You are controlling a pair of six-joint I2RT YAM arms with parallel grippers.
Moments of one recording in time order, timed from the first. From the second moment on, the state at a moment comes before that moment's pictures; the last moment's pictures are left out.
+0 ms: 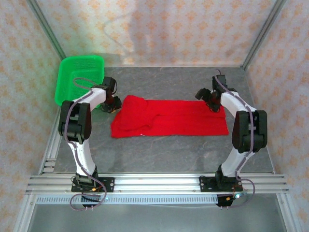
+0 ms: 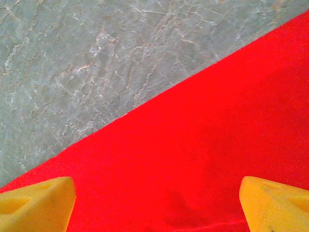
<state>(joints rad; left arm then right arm) -0.07 1.96 1.36 -0.69 0.06 -0.56 0.02 1.75 1.22 -0.54 -0.16 0.64</state>
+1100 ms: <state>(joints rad) -0.09 2.01 1.40 -0.77 0.05 -0.51 -0.05 1.89 1.25 -0.62 -0.06 0.62</state>
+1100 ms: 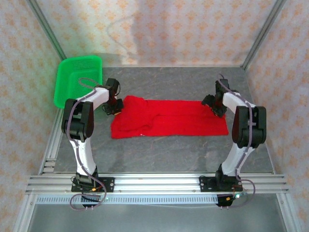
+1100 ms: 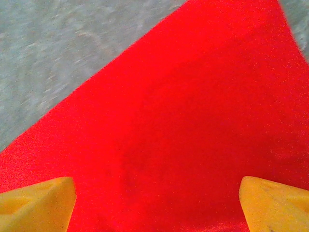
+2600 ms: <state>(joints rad) -0.14 1.89 1.41 -0.70 -0.04 -0.69 -0.08 1.94 1.34 -0.69 0.04 0.80</state>
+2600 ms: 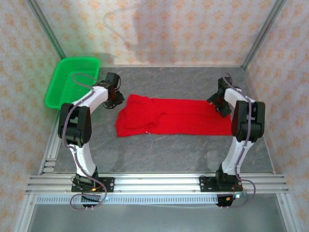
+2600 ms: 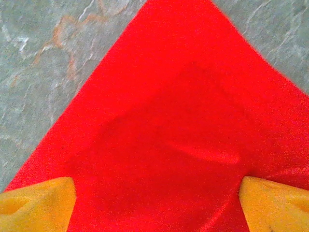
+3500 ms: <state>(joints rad) -0.36 2.20 1.72 -0.82 -0.04 -0.78 -0.08 1.80 1.12 -0.64 -0.16 0.64</state>
